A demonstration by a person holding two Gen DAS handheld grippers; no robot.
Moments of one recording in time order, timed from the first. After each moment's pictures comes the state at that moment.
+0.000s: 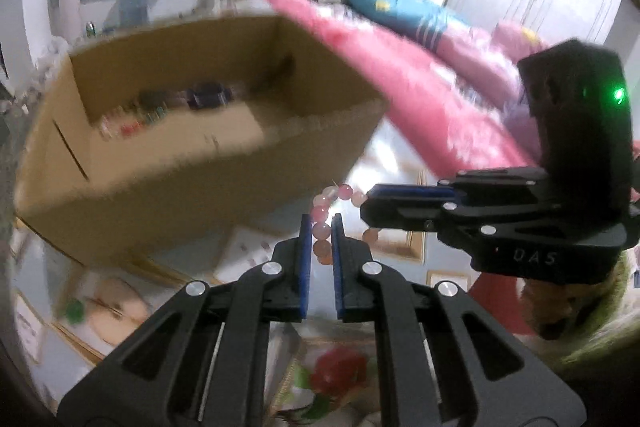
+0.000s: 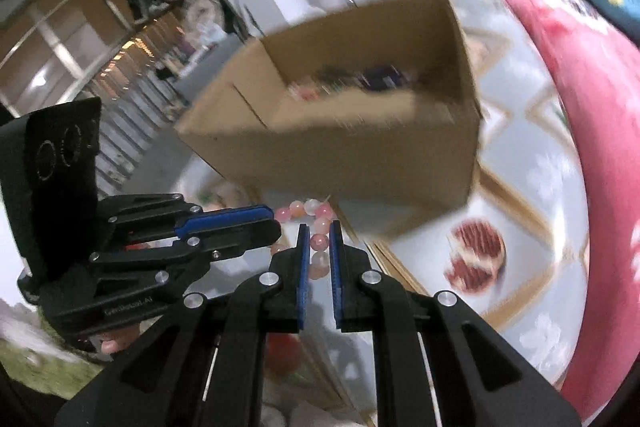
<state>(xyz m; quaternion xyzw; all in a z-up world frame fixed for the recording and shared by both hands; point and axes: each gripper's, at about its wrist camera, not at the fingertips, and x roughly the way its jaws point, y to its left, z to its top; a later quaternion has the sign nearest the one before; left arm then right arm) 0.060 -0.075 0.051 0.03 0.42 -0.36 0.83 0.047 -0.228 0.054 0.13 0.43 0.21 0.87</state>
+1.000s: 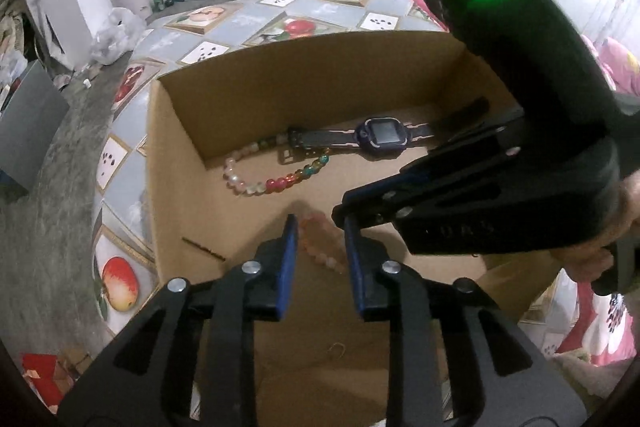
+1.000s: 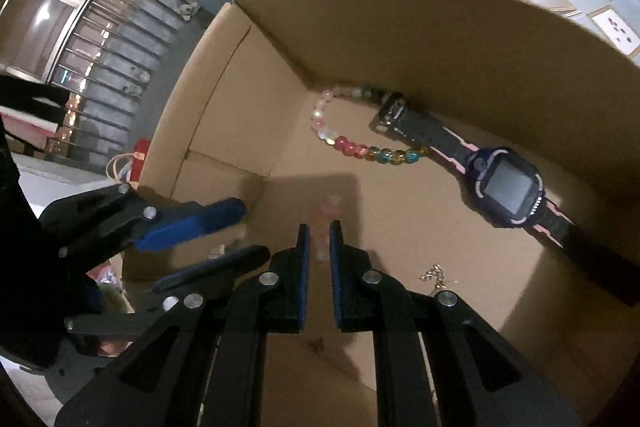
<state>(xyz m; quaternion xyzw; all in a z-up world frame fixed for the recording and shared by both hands) 0.222 -0.025 0.045 0.08 0.50 -0.22 0.83 0.292 -0.134 0.006 0.08 0.63 0.29 0.72</state>
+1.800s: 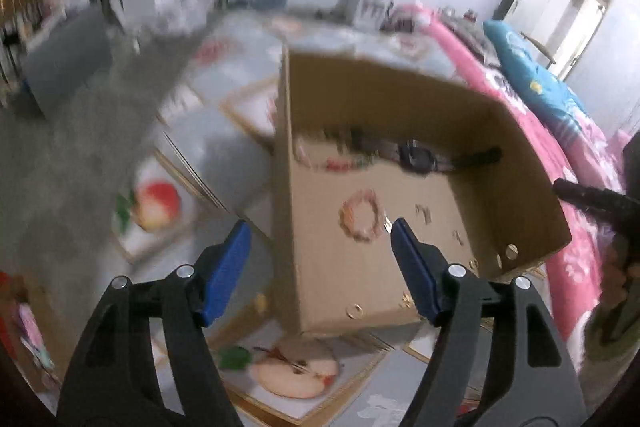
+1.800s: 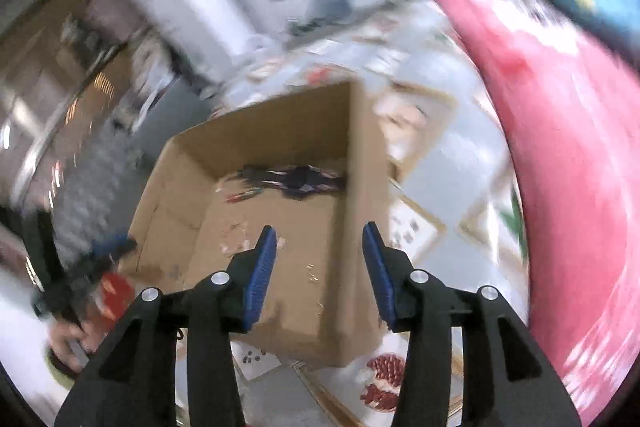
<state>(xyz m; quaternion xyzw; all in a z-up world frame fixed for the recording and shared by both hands) 0.181 0.044 0.043 -0.07 0.47 -0.15 0.87 0.160 -0.320 0.051 0.24 0.47 0.09 0.84</state>
